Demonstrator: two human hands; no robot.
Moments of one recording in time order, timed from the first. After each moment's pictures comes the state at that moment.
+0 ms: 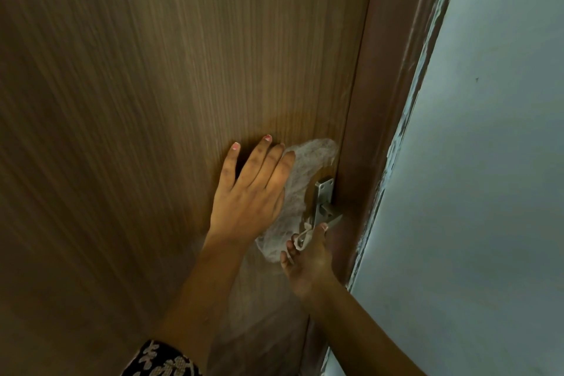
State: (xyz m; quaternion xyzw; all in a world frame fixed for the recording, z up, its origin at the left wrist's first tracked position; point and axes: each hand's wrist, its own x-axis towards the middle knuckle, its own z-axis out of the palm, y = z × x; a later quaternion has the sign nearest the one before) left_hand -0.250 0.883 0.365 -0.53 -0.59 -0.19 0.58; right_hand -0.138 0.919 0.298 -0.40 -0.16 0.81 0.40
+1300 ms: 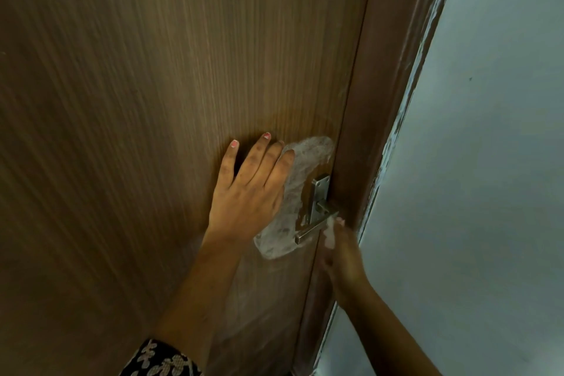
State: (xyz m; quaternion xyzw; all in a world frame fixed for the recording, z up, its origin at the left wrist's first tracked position) left_hand -0.249 0.879 0.367 -0.53 -0.58 -0.21 0.58; right_hand -0.084 0.924 0.298 -0.47 -0.48 0.60 0.44
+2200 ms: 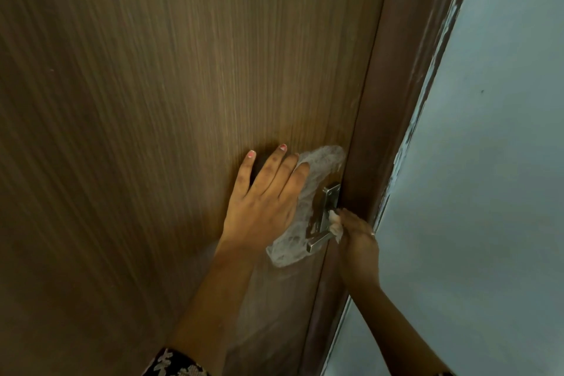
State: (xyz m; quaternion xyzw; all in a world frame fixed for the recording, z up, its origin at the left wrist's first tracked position) left_hand -0.249 0.877 0.367 -0.55 -0.57 -0.23 0.56; right_hand -0.084 0.963 0.280 -0.44 -0.75 0.16 0.45
